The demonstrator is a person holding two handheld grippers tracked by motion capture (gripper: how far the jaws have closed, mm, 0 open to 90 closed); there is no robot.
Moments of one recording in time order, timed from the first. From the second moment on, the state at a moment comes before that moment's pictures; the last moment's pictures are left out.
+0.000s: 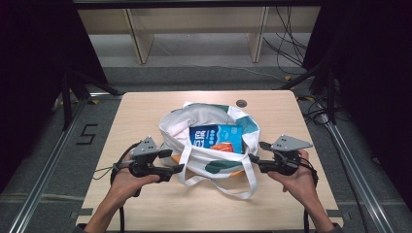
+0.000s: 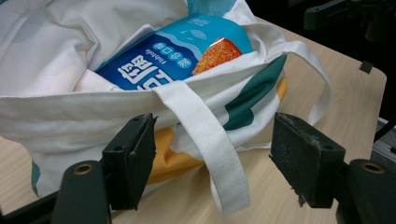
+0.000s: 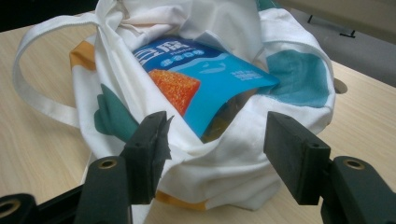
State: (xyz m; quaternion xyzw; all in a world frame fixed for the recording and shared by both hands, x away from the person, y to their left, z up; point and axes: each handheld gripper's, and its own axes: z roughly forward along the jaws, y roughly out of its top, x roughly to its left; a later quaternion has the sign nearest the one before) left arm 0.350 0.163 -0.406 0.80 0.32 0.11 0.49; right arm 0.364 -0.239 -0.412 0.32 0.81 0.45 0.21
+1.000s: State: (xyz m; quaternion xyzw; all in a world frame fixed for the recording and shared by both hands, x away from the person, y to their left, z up) left arm 0.305 0.162 -0.438 0.81 0.30 0.10 0.49; right arm 0.314 -0.259 -0.445 0.34 0.81 0.45 0.18
